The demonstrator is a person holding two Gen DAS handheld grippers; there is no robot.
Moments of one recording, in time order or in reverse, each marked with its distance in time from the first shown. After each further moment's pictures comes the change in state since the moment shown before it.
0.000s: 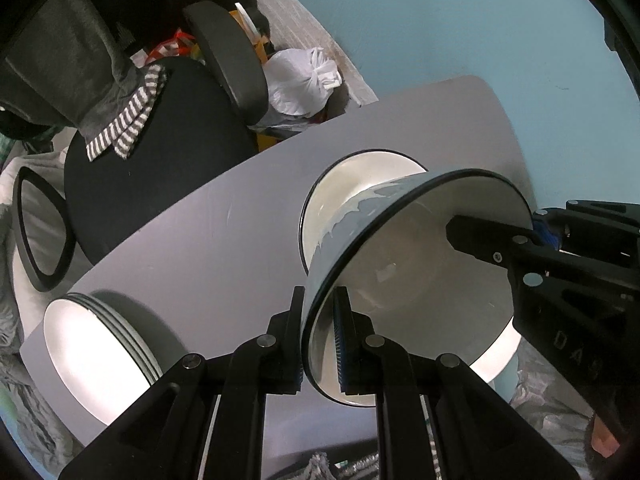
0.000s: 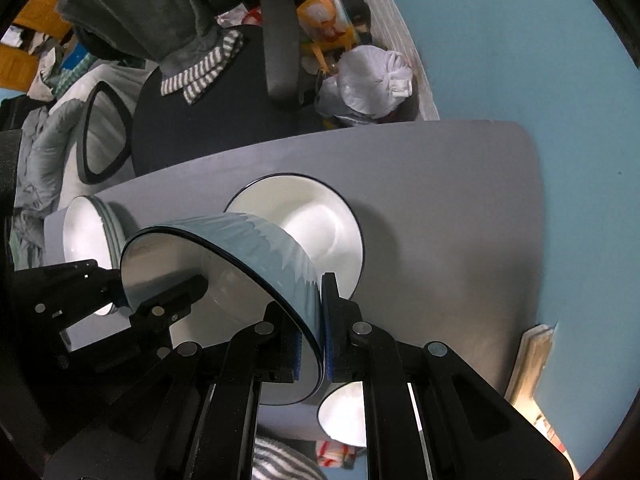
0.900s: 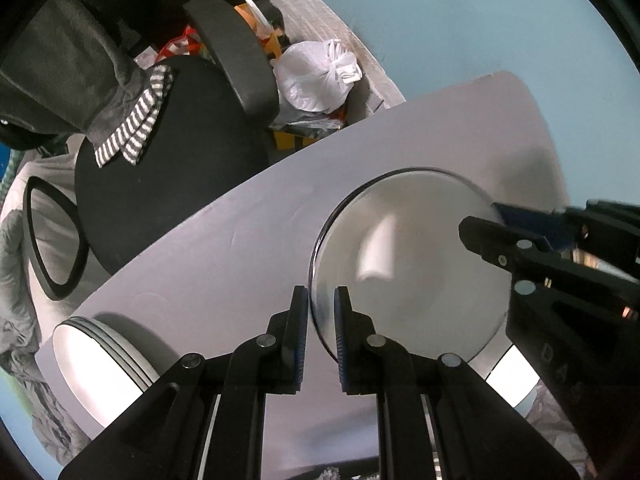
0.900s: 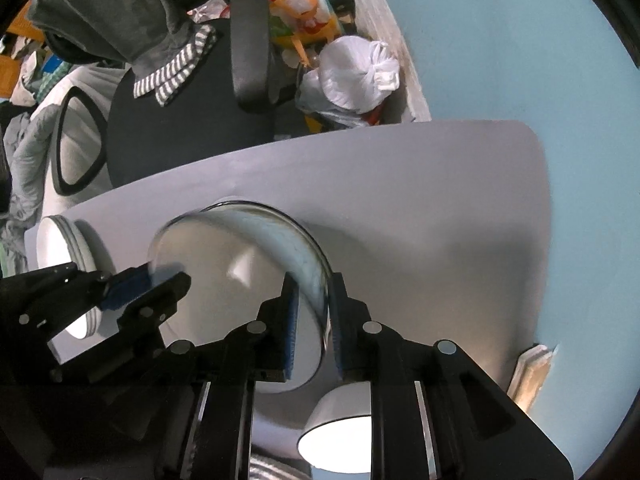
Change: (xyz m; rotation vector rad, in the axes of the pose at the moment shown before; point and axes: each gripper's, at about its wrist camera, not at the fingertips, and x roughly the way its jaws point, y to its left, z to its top) left arm 0.025 -0.009 0.026 0.005 0.032 0.097; right arm 0.028 -0.015 0.023 0.022 0.021 -0.054
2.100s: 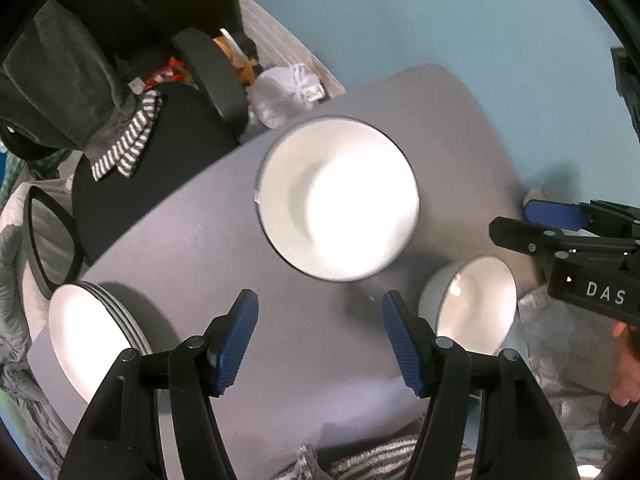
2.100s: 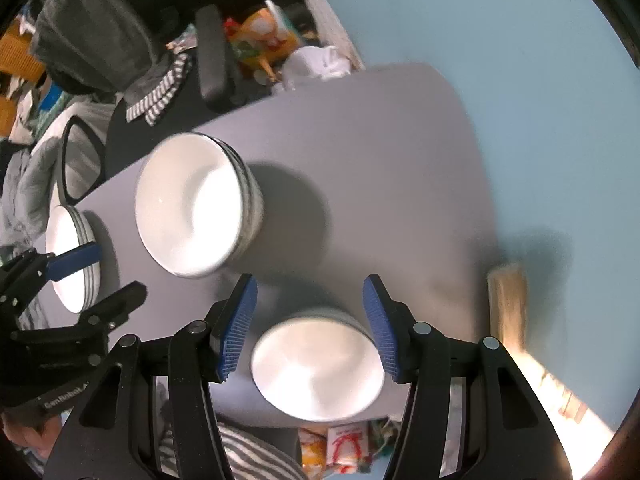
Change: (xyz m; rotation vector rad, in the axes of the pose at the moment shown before) left arm -0.046 -0.025 -0.069 0.071 -0.114 -0.067; right arm -0.043 -0.056 -0.093 0.139 -0.098 0.020
